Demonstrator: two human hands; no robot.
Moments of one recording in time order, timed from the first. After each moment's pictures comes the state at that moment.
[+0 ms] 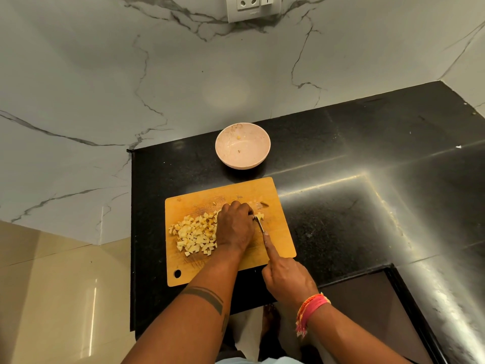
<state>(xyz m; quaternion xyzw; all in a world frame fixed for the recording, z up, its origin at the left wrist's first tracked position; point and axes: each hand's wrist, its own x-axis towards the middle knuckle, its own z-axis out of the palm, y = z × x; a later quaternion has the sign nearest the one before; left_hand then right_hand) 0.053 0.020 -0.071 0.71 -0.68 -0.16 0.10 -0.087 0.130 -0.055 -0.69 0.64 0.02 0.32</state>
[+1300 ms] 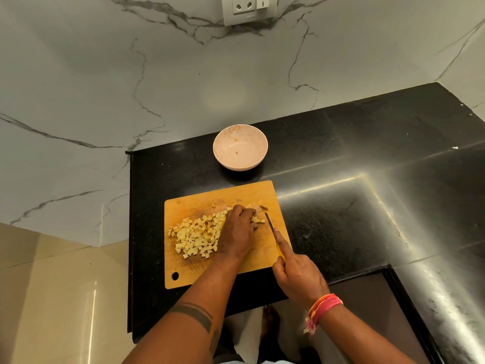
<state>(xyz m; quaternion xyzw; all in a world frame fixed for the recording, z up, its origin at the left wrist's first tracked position) 0.049 0.033 -0.075 0.66 -0.70 -0.23 0.13 -0.117 0.128 -0.050 -0.67 0.66 -0.08 0.33</state>
